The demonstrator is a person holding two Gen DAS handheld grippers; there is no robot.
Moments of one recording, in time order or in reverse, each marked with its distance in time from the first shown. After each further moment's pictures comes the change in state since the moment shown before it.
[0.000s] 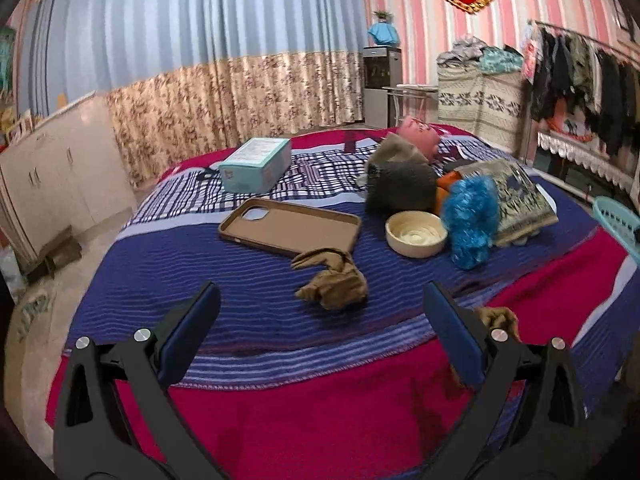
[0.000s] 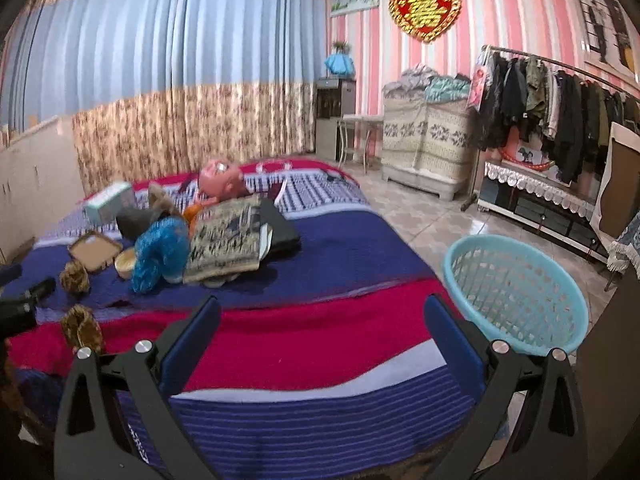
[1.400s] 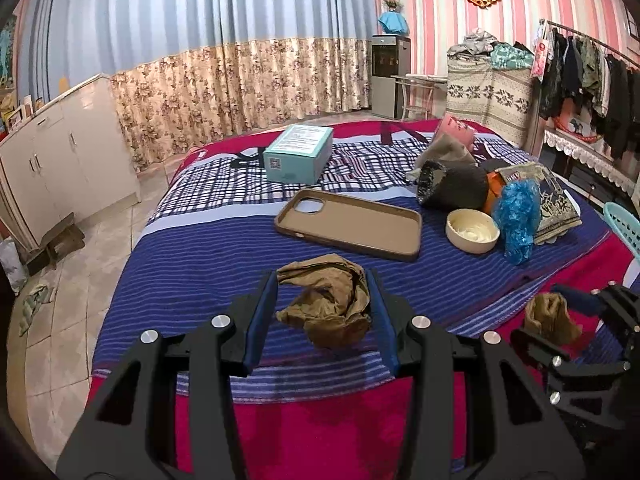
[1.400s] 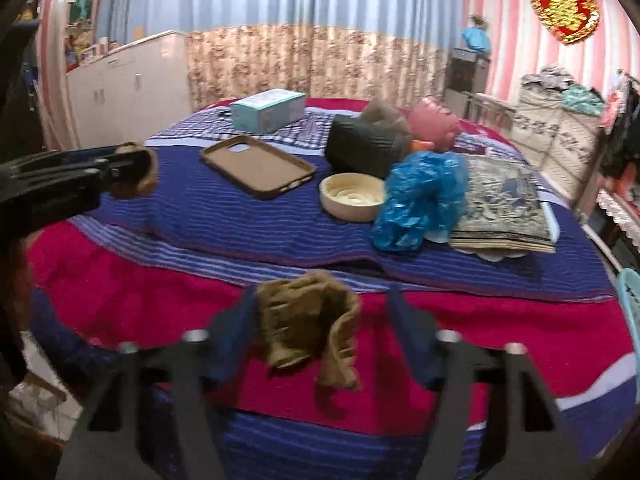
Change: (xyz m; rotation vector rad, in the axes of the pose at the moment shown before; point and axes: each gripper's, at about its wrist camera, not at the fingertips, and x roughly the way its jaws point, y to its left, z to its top) left arm 0.006 0.062 0.011 0.004 0.058 -0.002; right arm 0.035 0.192 -0.033 -0.261 0.170 0.382
